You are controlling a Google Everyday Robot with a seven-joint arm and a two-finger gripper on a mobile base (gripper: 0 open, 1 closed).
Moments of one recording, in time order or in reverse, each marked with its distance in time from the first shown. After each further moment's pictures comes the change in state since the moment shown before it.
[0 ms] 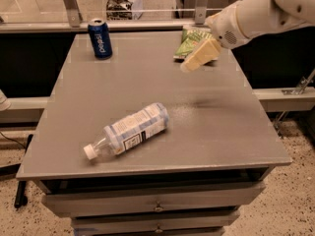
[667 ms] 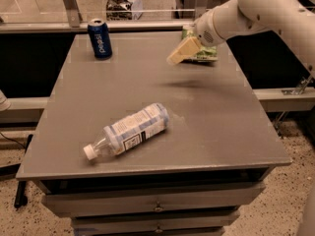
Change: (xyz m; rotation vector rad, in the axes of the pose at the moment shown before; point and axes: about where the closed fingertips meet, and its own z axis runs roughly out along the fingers) arm -0.002 -0.049 0.073 0.051 -0.022 0.075
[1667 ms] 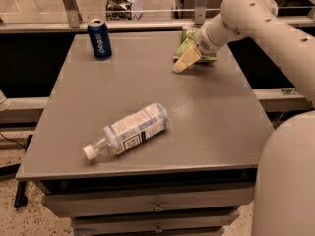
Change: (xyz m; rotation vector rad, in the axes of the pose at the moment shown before) arm 0.058 -0.043 0.051 0.075 0.182 0.026
